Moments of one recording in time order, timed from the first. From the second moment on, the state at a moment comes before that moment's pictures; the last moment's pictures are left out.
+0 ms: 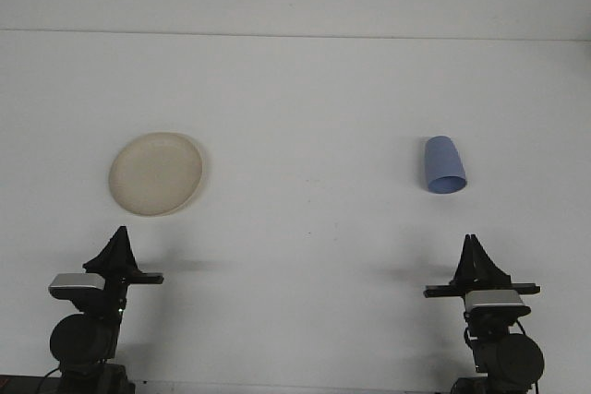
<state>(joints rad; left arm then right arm) -0.09 0.01 0.03 0.17 -0.11 -0.09 0.05 0.00 0.01 0.13 -0.02 0.01</state>
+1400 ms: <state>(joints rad) -0.09 0.01 0.03 0.17 -0.11 -0.09 0.05 0.63 0.93 -0.78 -0.02 0.00</state>
